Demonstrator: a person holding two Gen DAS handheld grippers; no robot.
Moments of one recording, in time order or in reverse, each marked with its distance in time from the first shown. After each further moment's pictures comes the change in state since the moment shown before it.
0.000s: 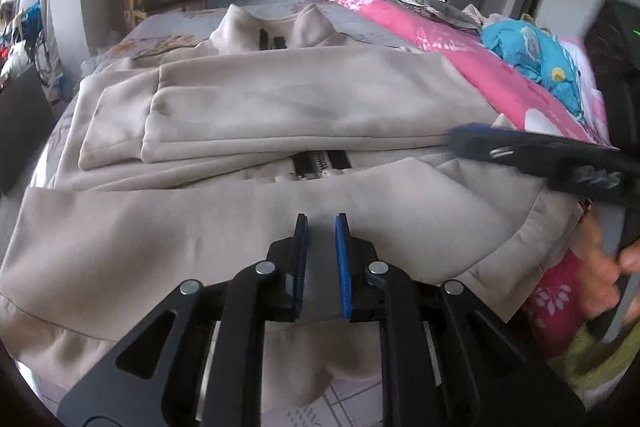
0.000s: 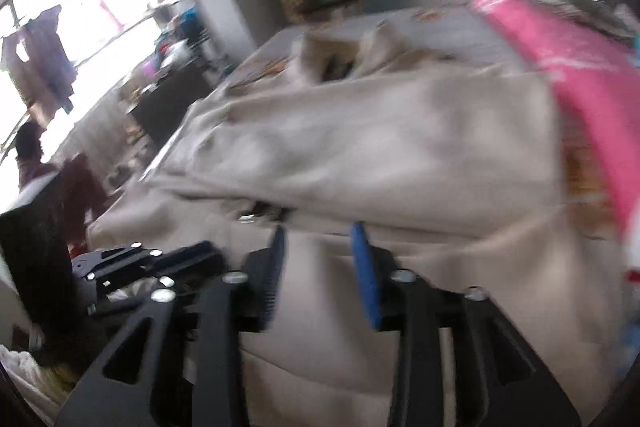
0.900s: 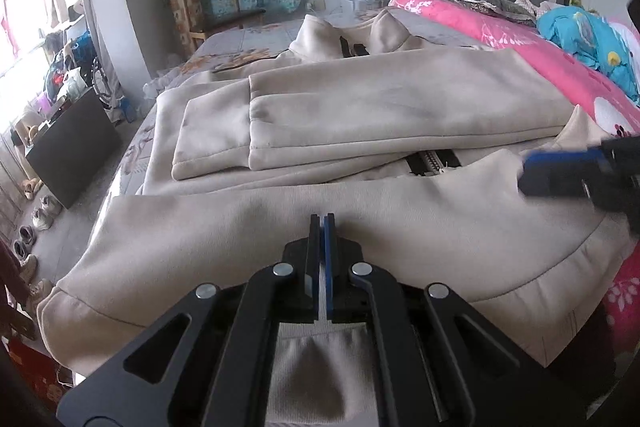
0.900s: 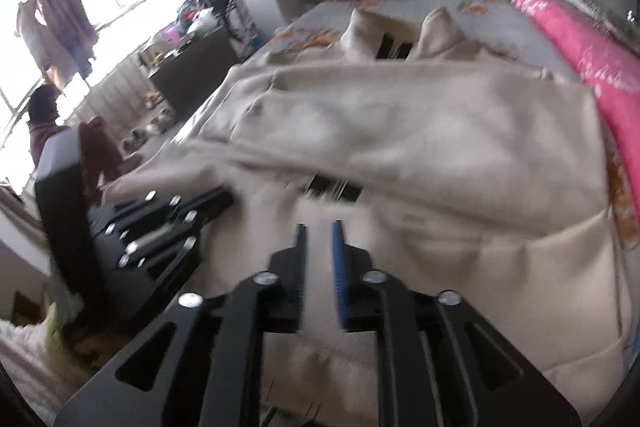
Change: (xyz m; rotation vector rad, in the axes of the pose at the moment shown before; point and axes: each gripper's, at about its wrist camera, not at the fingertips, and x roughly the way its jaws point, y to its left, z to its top) left arm -0.005 0.031 -0.002 0.053 -0.040 0.281; right arm 0.026 0.052 -0.003 -0.098 0.125 0.114
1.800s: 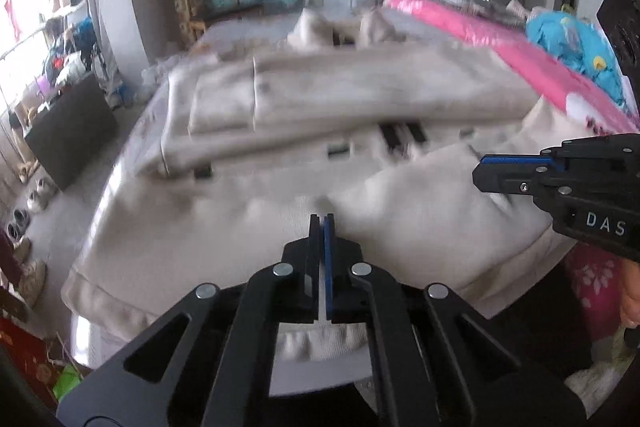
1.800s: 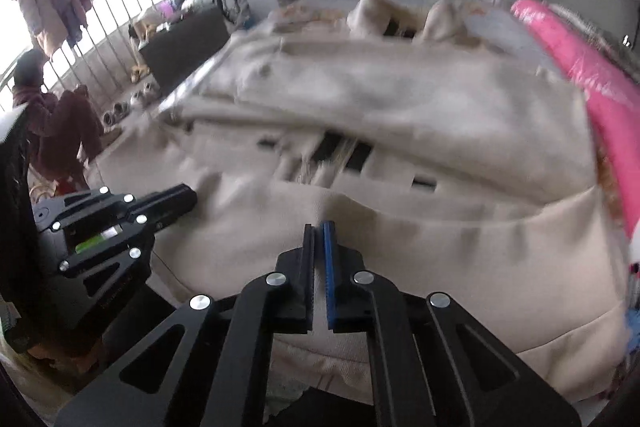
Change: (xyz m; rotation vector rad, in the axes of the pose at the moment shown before) left arm -0.052 -0.002 -0.027 -0.036 -0.012 -0.035; right arm -0.008 0.028 -0.022 -0.081 -0.007 -0.128
